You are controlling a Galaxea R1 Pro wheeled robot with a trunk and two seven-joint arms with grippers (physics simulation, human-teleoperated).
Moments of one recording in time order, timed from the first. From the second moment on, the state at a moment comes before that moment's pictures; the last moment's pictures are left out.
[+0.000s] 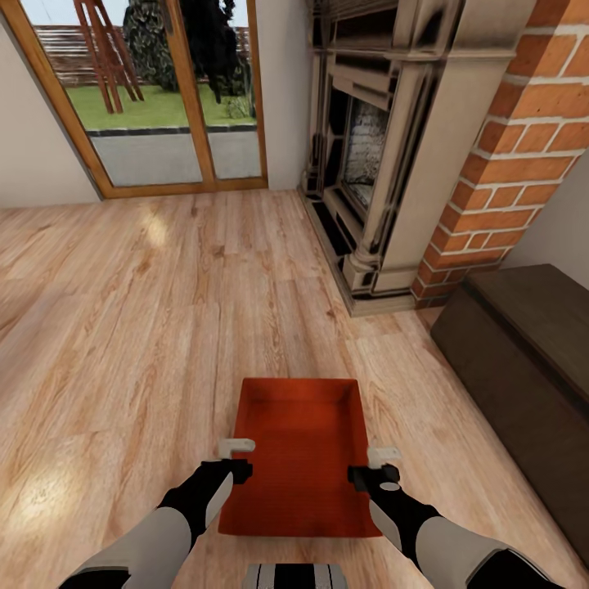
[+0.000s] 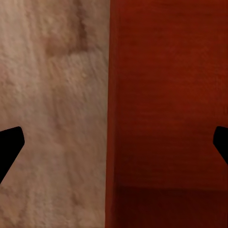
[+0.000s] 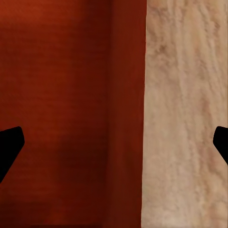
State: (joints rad) left arm -0.71 -0.16 0.07 -0.32 -0.07 0.29 0.18; right arm -0.73 0.07 0.52 -0.13 -0.44 -0.07 -0.21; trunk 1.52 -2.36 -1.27
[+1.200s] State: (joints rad) left arm -0.71 -0.16 0.07 -0.33 -0.07 0.29 0.18; right arm -0.73 0.07 0.52 -0.13 -0.44 -0.07 -0.21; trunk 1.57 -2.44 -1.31
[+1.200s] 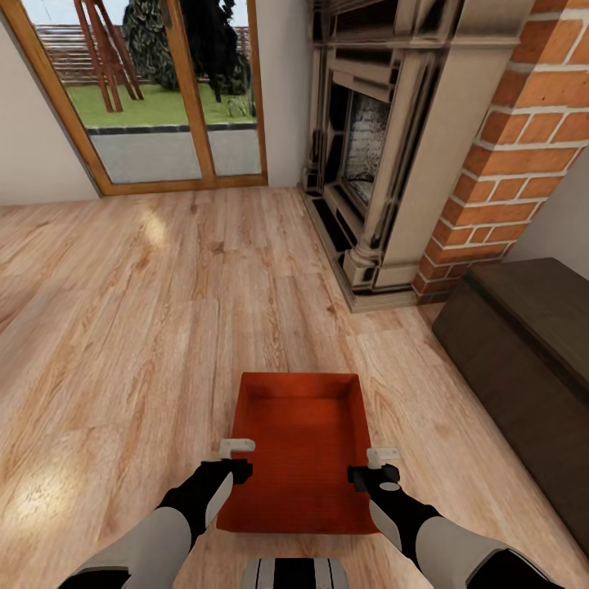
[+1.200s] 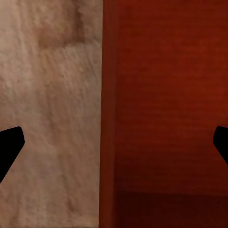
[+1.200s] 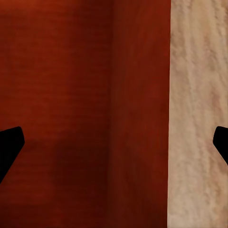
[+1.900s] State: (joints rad) left arm -0.71 -0.16 0.07 -0.33 -0.07 0.29 0.19; right arm -0.73 0.07 0.52 -0.13 -0.44 -0.07 -0.21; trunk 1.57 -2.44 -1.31
